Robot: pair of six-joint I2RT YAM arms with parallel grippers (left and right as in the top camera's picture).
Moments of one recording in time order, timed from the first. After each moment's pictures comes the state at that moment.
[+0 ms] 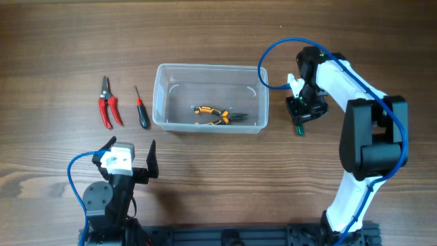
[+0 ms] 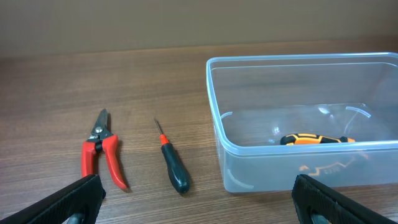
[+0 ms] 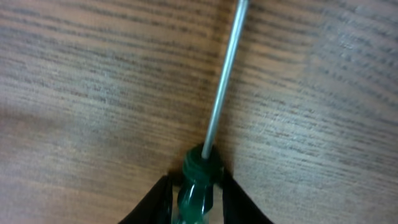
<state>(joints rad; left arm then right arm) 0.05 0.01 0.12 -0.37 0.15 0.04 0.10 2.07 1.39 -1.05 -0.02 -0.15</state>
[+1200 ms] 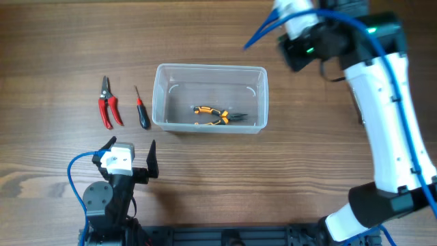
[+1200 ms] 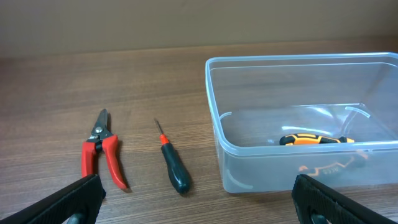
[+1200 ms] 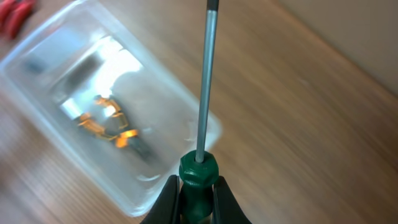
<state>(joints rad) 0.05 0.01 0.12 -0.37 0.15 0.04 0.32 1.75 2.03 -1.30 -0.18 -0.43</state>
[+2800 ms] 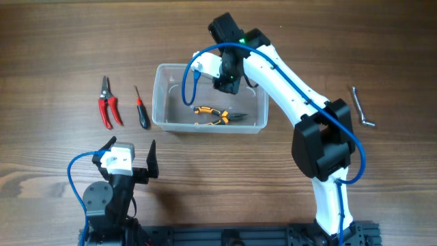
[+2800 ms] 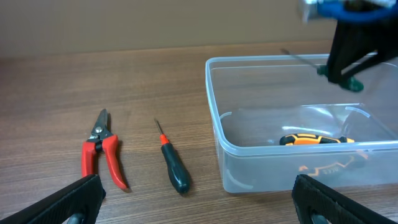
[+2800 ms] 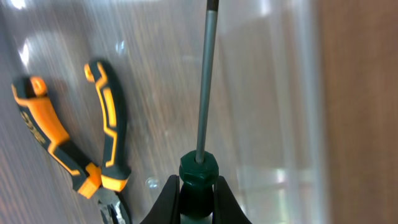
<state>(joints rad) 0.05 0.01 0.12 -0.37 0.15 0.04 0.54 2.21 1.93 -1.03 -0.13 -0.82</state>
